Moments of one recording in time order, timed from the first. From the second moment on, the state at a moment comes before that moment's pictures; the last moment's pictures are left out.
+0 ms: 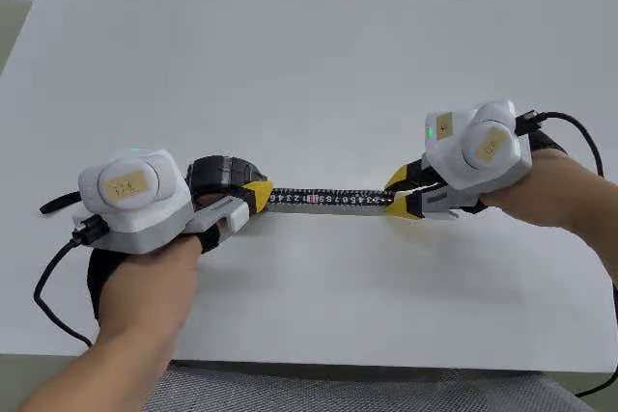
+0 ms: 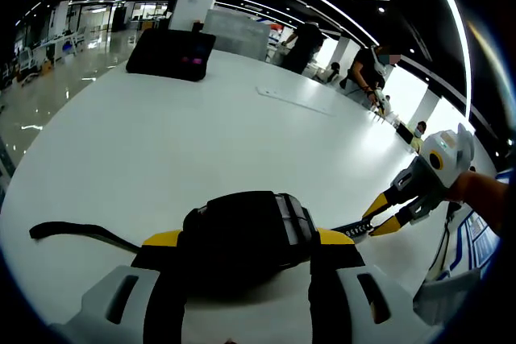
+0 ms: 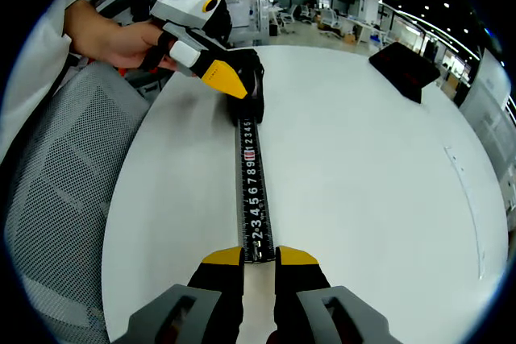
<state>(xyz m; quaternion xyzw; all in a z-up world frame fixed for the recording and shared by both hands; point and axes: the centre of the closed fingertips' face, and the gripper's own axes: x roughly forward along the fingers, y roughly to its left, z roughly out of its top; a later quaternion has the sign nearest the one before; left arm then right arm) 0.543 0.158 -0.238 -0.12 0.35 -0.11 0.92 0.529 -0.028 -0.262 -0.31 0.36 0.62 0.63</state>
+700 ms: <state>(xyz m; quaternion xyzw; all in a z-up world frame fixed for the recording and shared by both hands) 0.543 0.158 -0.238 -0.13 0.35 -0.12 0.92 0.529 -0.005 -0.261 -0.29 0.35 0.62 0.64</state>
